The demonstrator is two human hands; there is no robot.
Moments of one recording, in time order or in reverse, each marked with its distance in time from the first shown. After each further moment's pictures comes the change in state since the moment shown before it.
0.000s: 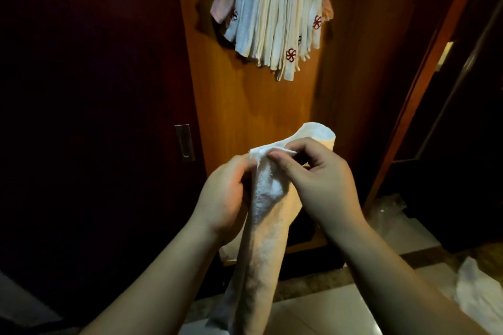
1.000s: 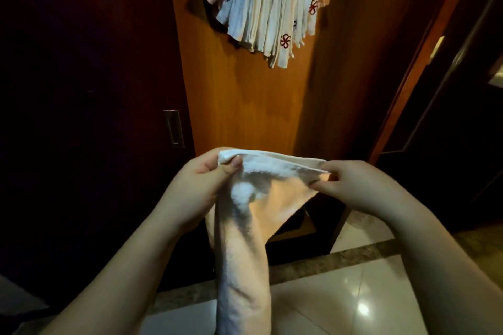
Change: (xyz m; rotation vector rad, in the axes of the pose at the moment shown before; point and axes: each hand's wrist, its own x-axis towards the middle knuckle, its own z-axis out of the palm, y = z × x) left_hand -0.005 -0.006 -0.038 0.259 -0.069 0.068; right_hand 0.017 0.049 -0.068 -0.871 -0.554 0.329
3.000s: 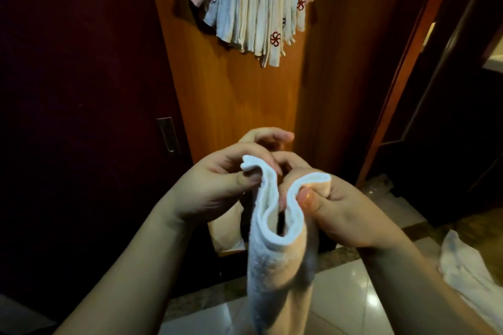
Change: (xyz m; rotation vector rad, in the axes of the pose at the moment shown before) left_hand 0.018 0.029 0.016 -0.069 -0.569 0.257; right_hand -0.033 -0.046 0.017 1.015 -0.059 -0.709
